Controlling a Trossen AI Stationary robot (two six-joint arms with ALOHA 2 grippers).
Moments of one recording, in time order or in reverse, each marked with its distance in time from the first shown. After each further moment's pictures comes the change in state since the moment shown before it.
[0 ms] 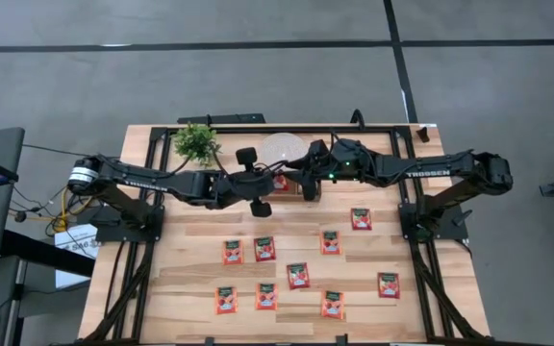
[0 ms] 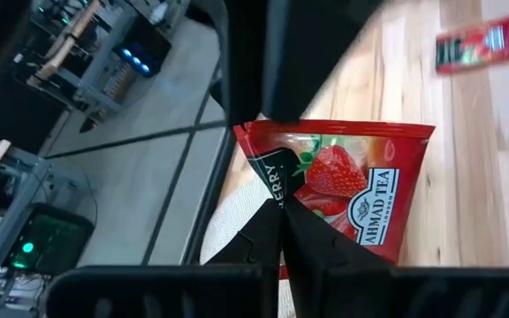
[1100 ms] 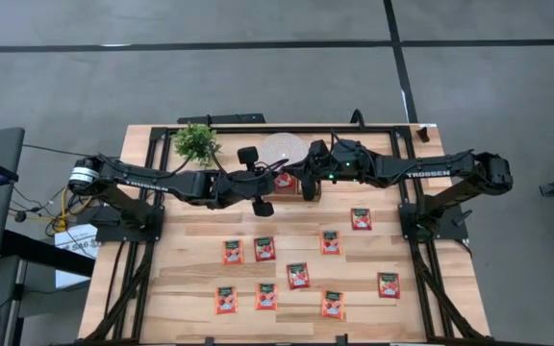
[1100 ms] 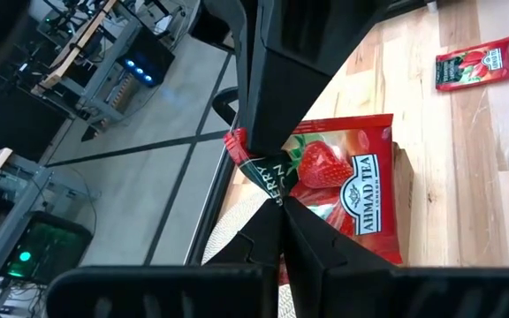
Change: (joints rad) left arm 0.000 0.004 0.000 0.049 0.008 0.016; right arm 0.002 0.000 0.000 0.000 0.026 -0.007
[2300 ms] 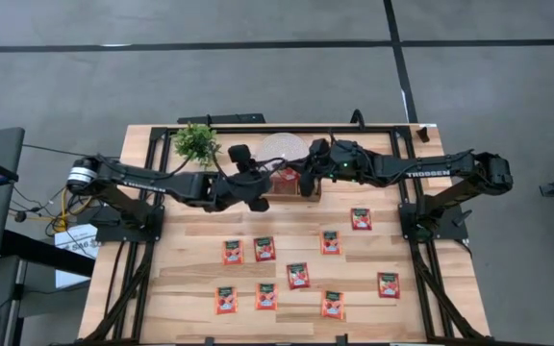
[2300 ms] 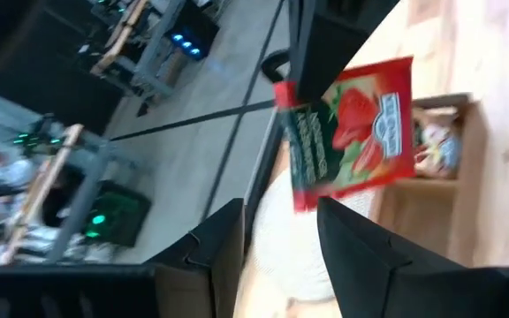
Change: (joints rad) left arm -0.014 -0.013 0.000 -0.090 -0.188 0.016; right arm -0.001 0.000 0.000 -0.071 0.134 -0.020
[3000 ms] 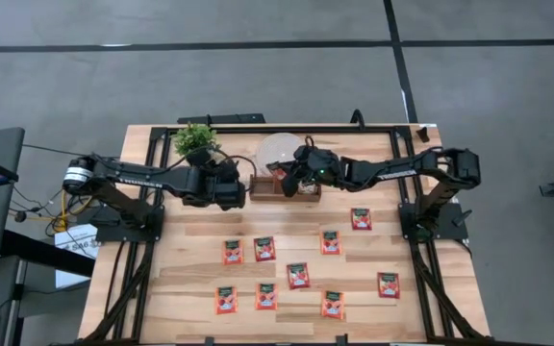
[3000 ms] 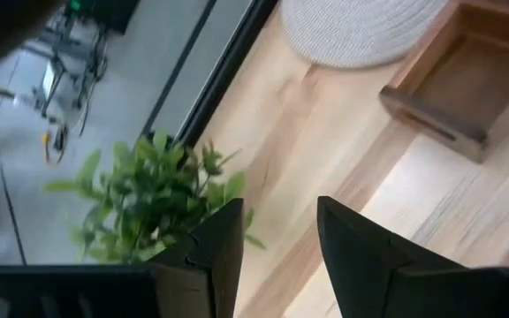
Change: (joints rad) left arm 0.046 -0.034 -0.008 -0.842 0.025 -0.829; right arm -0.009 0.256 -0.001 0.178 0.112 0.010
